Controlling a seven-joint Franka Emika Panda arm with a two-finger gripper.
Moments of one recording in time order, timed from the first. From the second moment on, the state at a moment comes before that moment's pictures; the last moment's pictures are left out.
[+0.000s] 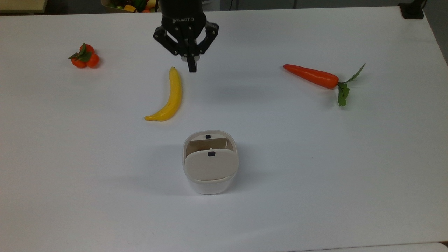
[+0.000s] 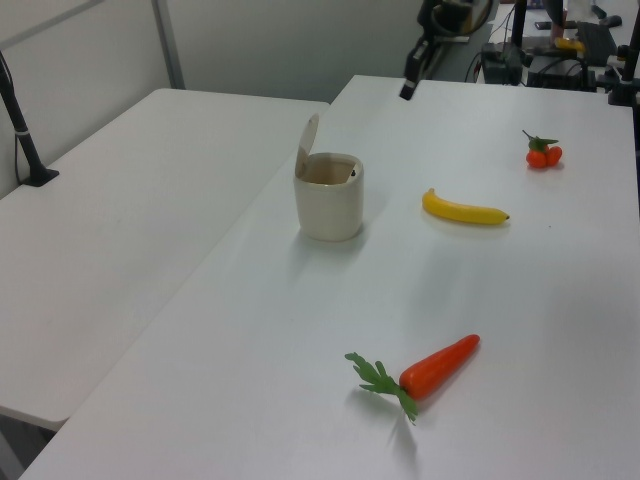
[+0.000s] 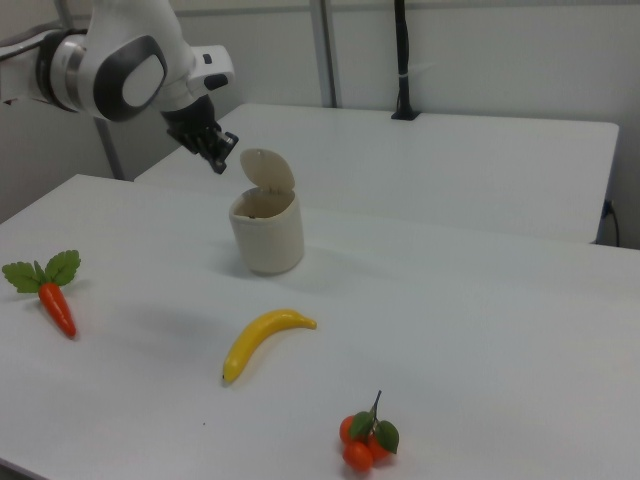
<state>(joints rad) 0.17 0.12 -0.09 -1.66 0.13 2.19 0.00</state>
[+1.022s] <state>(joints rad) 0.18 0.35 -0.04 -1.53 0.16 2.71 0.02</state>
